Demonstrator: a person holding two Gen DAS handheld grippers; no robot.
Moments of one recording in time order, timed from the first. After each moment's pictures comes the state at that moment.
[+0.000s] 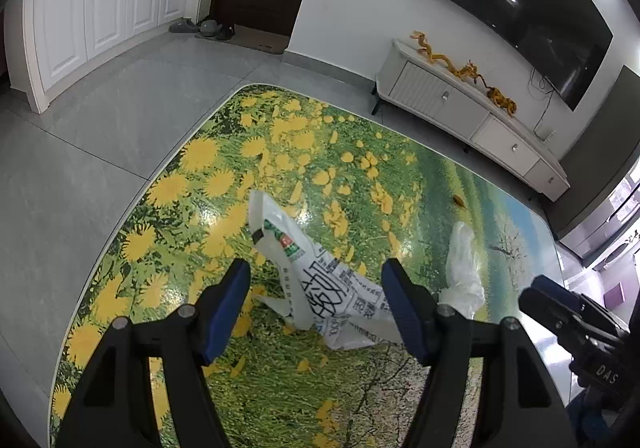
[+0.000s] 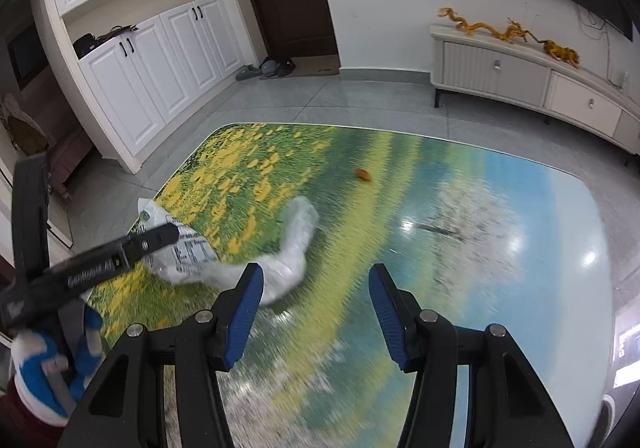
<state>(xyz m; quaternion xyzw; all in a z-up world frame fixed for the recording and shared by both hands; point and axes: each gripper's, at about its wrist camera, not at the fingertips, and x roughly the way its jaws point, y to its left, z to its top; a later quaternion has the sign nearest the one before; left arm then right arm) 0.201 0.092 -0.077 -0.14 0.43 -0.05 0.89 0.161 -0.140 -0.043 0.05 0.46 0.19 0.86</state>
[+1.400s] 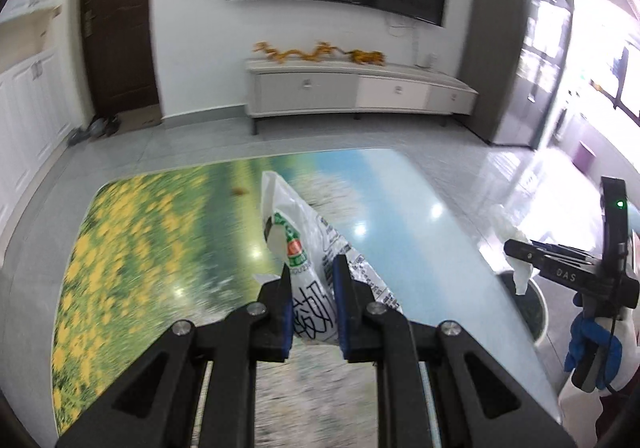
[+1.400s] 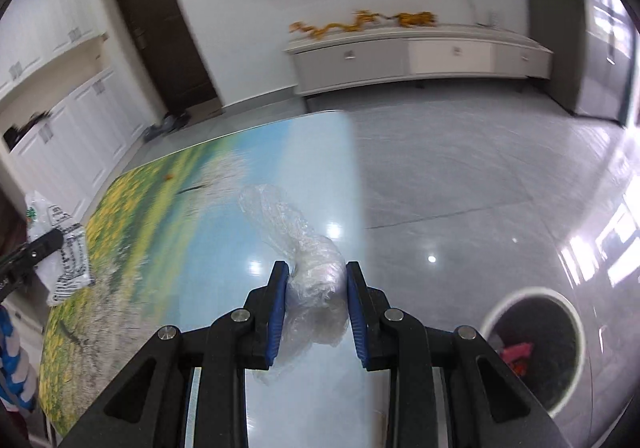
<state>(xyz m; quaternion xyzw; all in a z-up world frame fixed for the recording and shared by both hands) 0.083 -0.112 0.012 0.06 0.36 -0.24 0.90 0.004 -0.388 -0.034 0.15 0.43 -0.01 0.89</state>
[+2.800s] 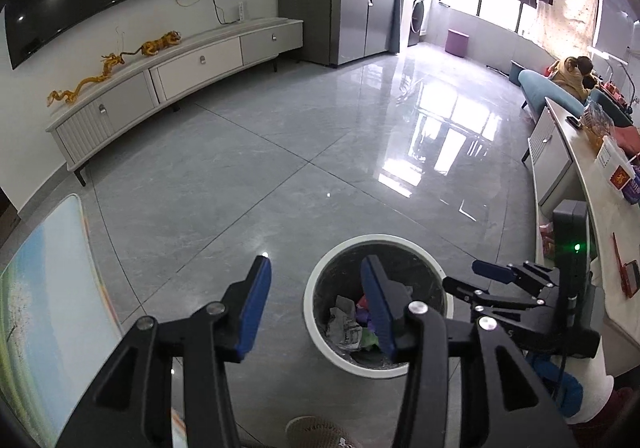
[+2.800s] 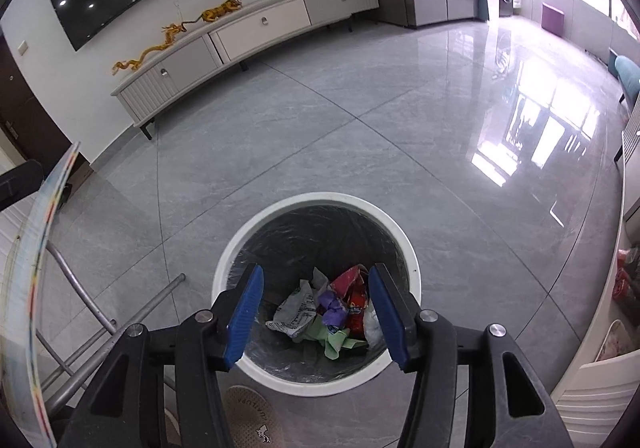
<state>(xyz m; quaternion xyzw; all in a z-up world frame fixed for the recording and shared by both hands) -0.003 -0.462 -0.045 0.21 0.36 -0.45 0.79 -0.161 -0.613 -0.124 0.24 0.44 -0.22 0.83</state>
